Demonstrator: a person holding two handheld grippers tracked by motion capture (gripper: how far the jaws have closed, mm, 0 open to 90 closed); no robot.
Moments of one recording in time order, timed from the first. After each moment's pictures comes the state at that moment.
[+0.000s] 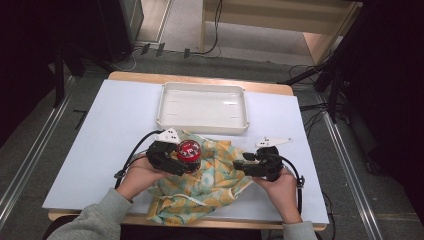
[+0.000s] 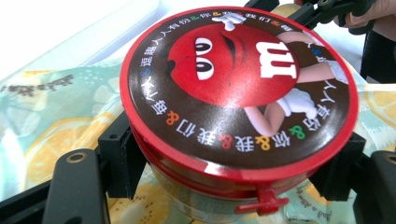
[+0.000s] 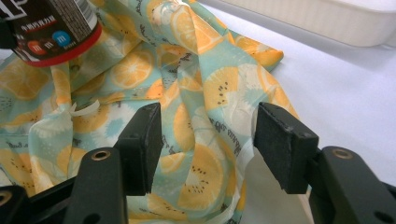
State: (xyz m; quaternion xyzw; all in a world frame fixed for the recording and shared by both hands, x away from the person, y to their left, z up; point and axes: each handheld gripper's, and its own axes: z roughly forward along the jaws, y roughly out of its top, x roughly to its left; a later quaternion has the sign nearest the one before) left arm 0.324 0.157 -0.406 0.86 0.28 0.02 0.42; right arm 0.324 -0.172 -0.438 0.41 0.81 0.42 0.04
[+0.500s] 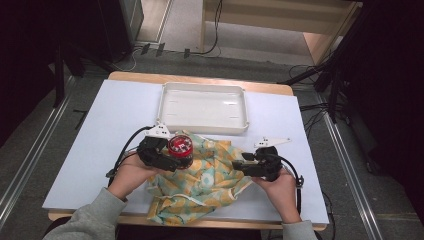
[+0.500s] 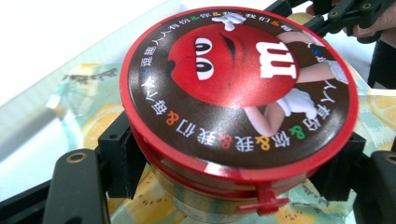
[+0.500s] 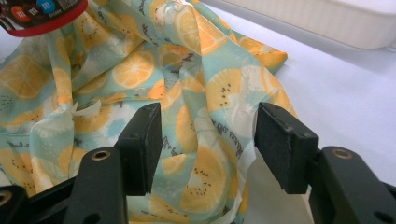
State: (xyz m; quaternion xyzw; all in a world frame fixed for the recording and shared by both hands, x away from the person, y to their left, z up) left arm 0.325 0.176 -0.393 0.86 0.30 0.04 0.41; right arm 0.324 -0.170 -0.438 0.40 0.81 0.42 0.04
